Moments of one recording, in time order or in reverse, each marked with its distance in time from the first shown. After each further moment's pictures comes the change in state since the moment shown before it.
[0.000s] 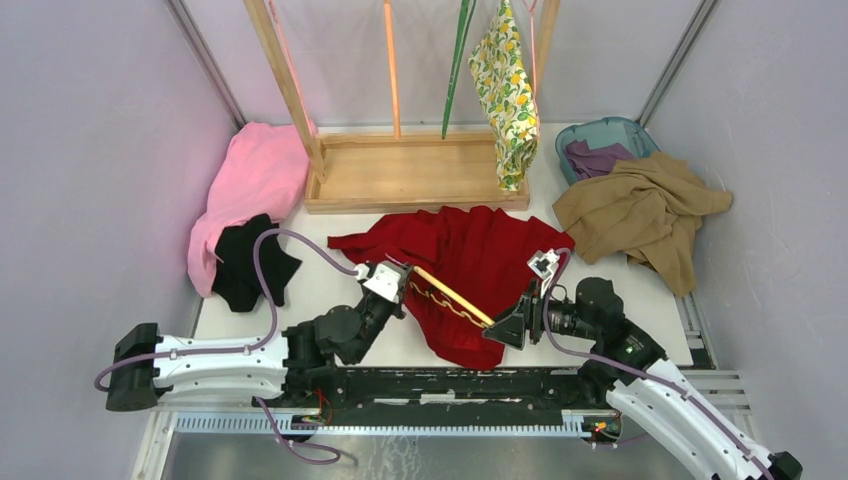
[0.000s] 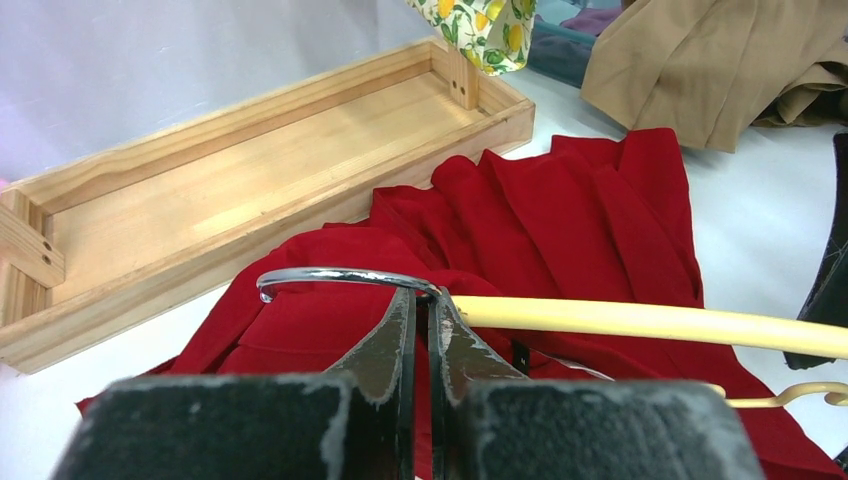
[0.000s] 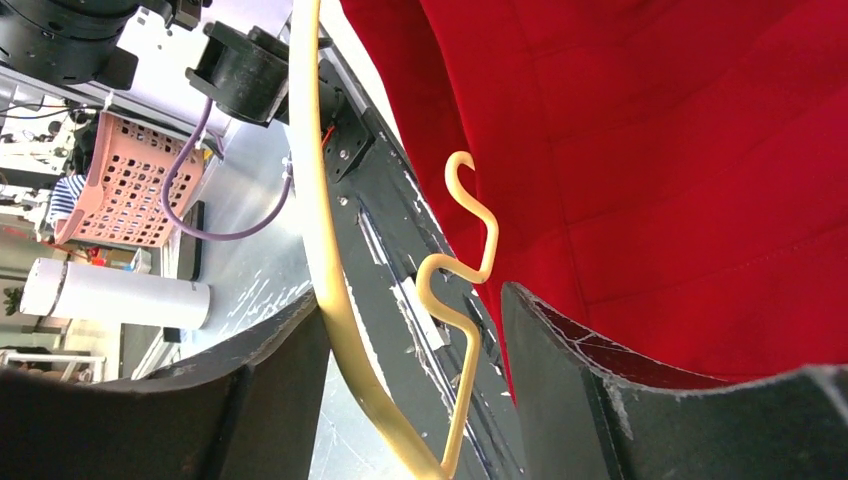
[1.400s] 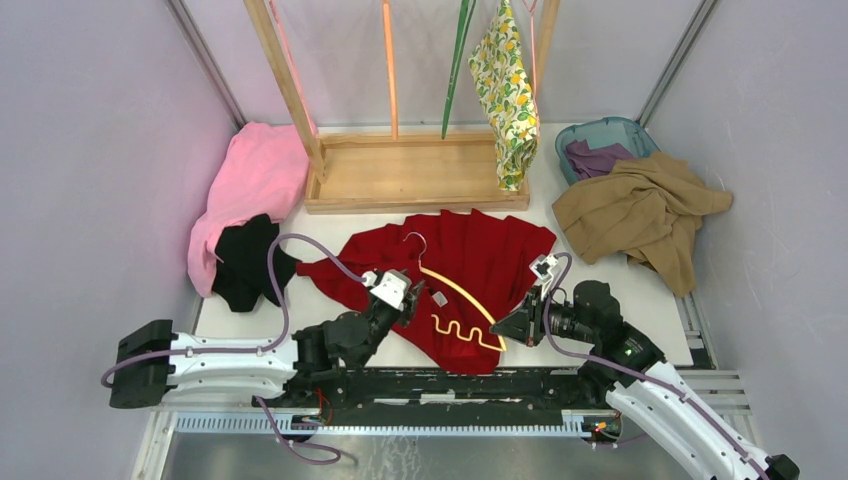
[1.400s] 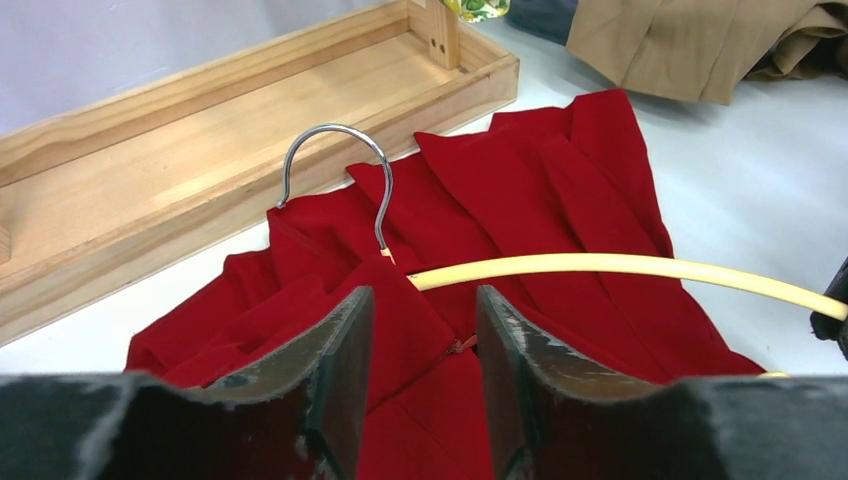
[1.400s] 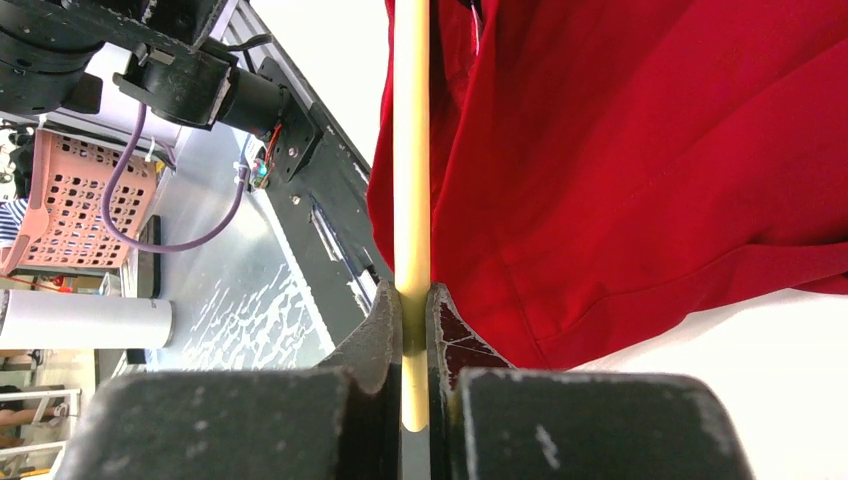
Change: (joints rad) left arm 0.000 0.045 -0.092 0.087 0.039 -0.043; right arm -0.003 -0.042 -0.029 -0.083 0.077 -0.027
